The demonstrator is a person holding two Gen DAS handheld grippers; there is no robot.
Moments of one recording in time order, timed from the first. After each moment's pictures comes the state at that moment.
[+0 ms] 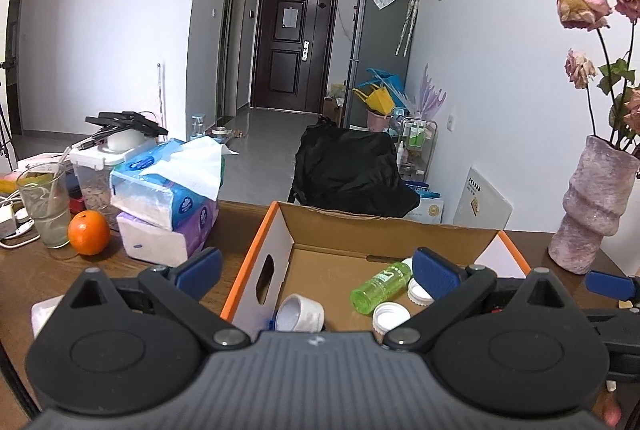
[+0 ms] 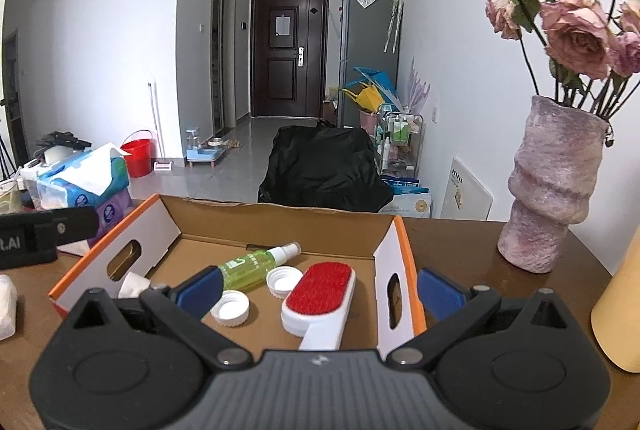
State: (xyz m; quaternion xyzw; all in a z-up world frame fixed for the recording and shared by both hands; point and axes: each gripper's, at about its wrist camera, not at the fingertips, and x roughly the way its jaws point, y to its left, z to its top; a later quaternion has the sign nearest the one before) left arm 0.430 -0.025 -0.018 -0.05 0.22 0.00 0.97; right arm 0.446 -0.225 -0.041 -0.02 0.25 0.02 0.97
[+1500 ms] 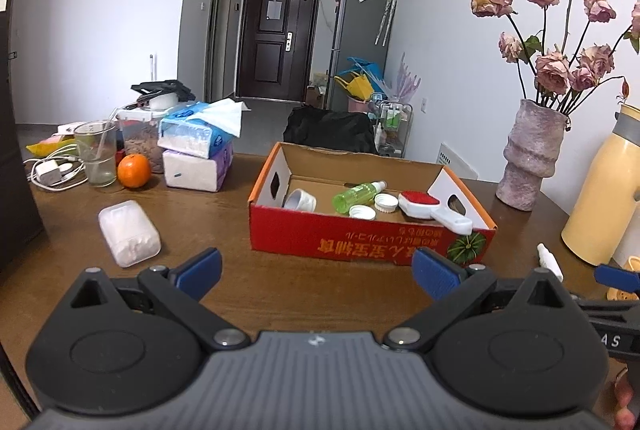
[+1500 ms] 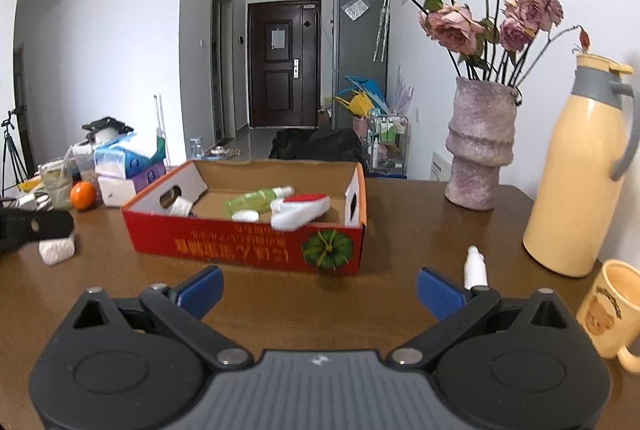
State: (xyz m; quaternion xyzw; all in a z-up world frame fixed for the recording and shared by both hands) left arm 0.245 -0.014 -0.022 -0.05 0.23 -0.03 0.97; right arm 0.245 -0.260 -0.049 0.00 0.23 0.02 0.97
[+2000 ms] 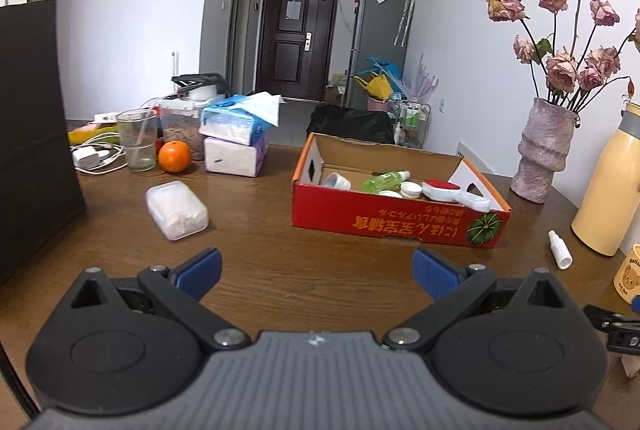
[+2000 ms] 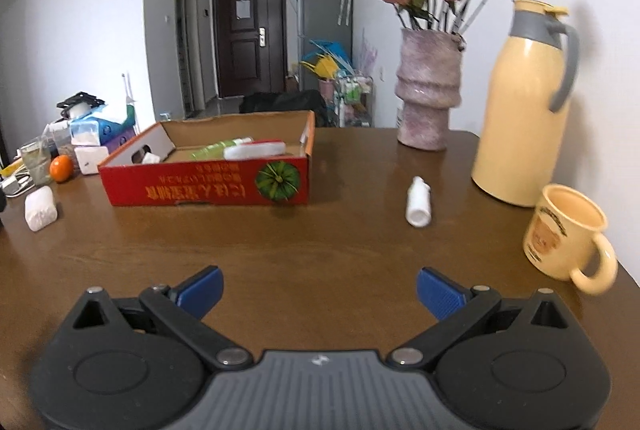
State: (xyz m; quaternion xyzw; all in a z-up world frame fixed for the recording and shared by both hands) left arm 0.194 0.018 -0.026 -0.05 0.23 0.00 0.97; right arm 0.187 -0.295 -0.067 0.02 0.28 -0.04 0.96
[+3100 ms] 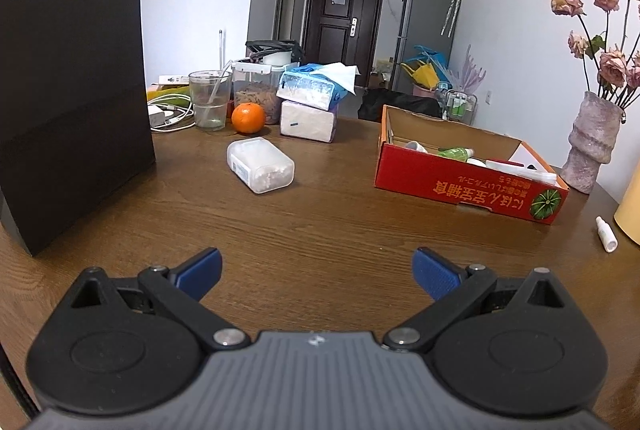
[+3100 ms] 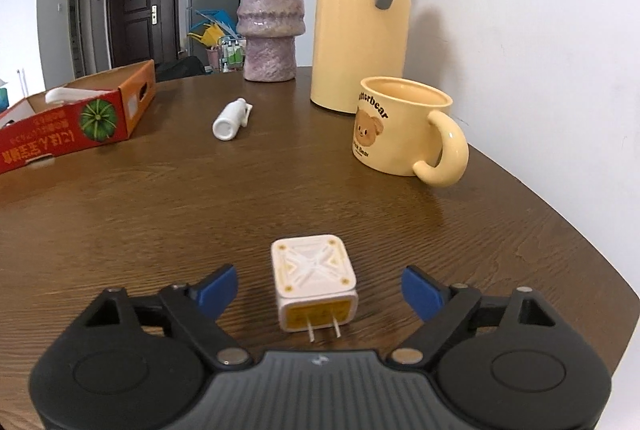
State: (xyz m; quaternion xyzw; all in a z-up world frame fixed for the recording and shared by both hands) left arm 0.163 0.084 -0.057 -0.07 0.26 0.06 0.96; right arm 0.143 -0.409 -0.137 0.04 0.33 -0.19 0.93
